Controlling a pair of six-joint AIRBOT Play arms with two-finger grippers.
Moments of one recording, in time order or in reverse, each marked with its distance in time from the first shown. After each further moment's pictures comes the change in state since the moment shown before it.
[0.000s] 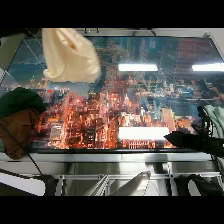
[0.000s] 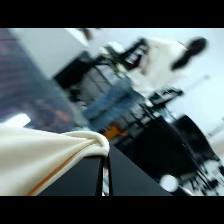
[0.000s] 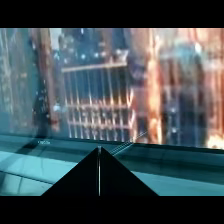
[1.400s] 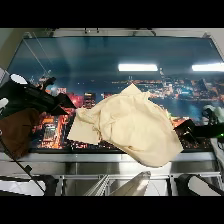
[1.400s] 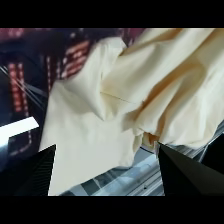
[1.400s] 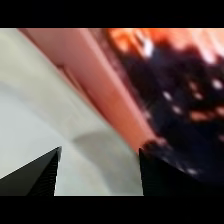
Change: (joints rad) left arm 0.001 0.071 -0.835 0.913 0.065 -0.135; right arm -0.364 -0.706 0.188 -0.001 -0.025 -0.157
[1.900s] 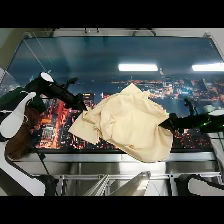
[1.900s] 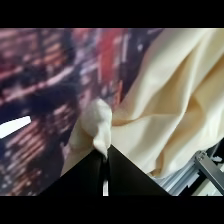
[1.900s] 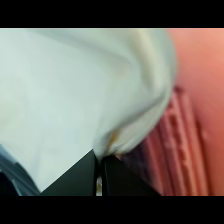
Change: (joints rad) left arm -0.192 -0.264 0.244 -0.045 -0.027 0.058; right arm 0.184 -0.156 0.108 0.272 0.077 -0.255
